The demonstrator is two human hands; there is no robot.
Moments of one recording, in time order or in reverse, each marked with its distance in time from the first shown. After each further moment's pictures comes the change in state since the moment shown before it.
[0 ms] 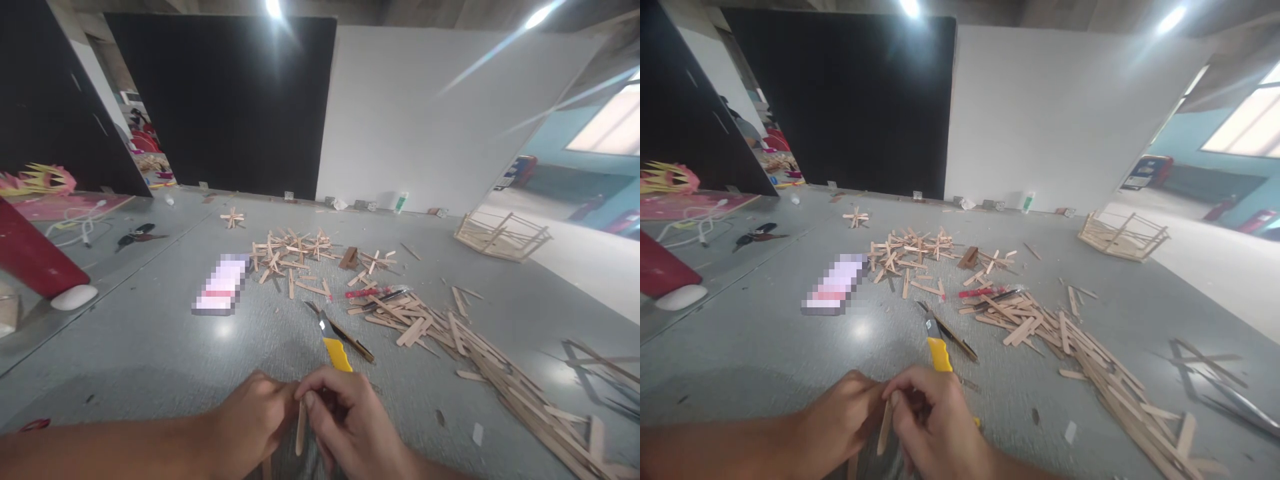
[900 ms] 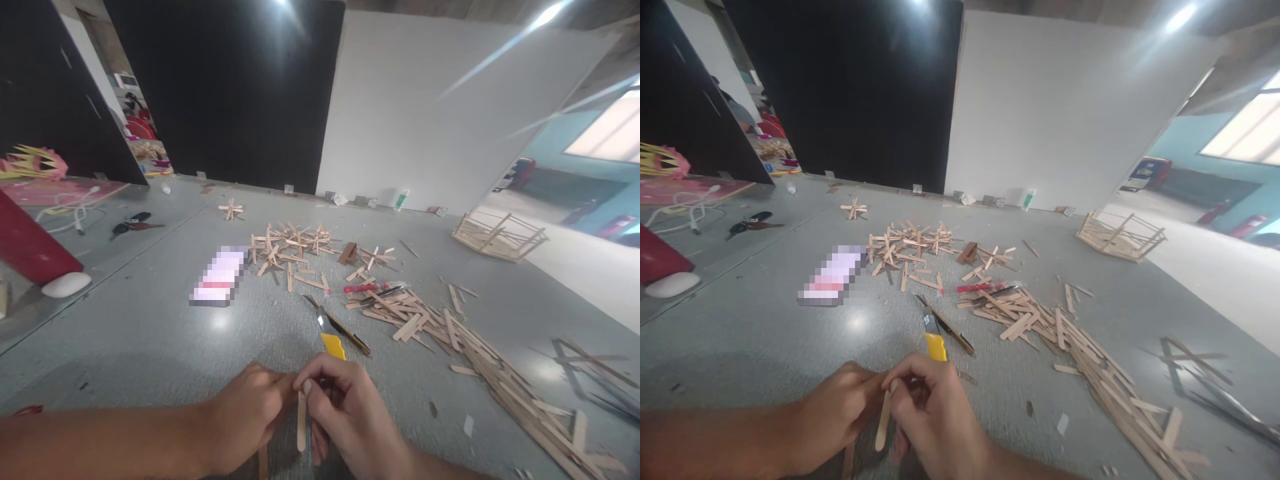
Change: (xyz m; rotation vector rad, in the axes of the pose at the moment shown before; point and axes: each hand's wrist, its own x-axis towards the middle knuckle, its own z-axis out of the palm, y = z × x) left_hand -0.001 -0.002 0.003 -0.018 0.013 -0.014; right_hand -0.001 0.003 0.003 0.150 0.010 0.070
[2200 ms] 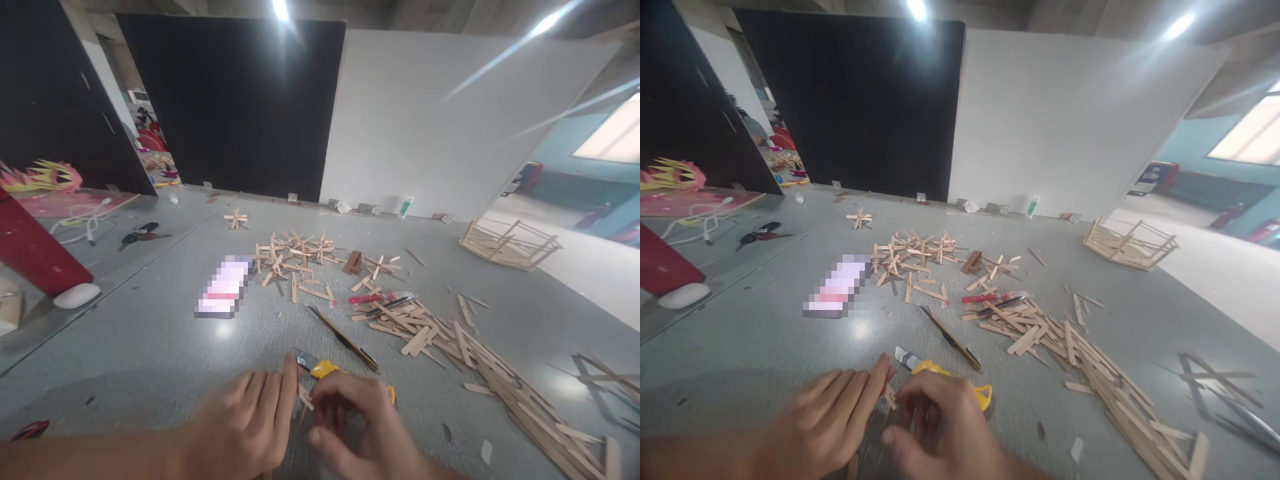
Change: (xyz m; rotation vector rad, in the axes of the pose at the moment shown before) left_hand 0.007 0.036 -0.034 1.229 0.338 0.274; right_hand 0.000 -0.003 -0.018 -0.403 0.059 -0.388
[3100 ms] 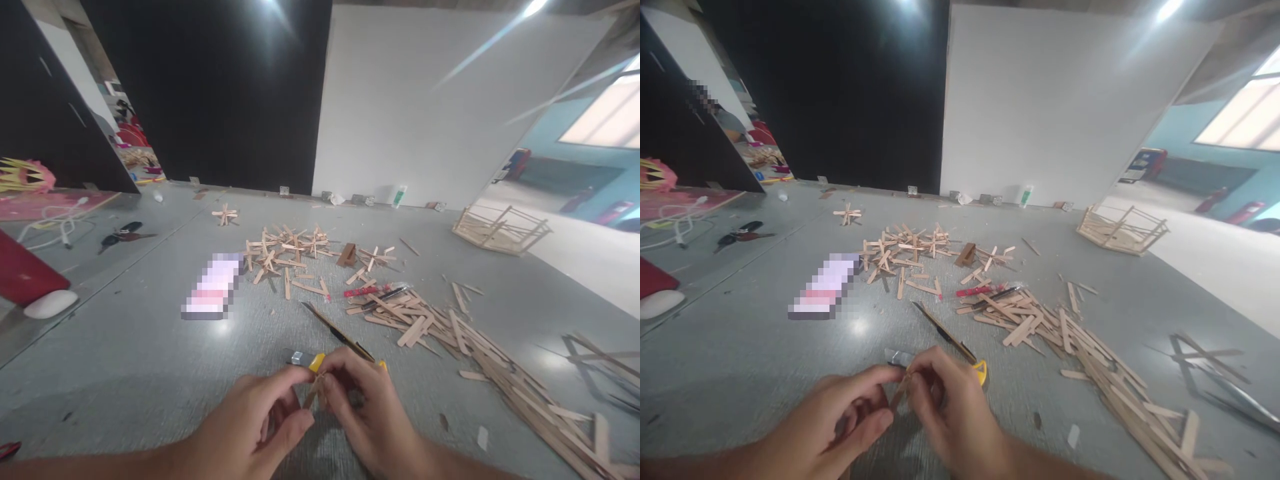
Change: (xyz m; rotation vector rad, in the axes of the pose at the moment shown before) left_hand 0.004 0.010 -0.005 -1.232 -0.422 -0.666; right_hand 0.005 0.009 -0.009 -0.129 0.115 -0.037
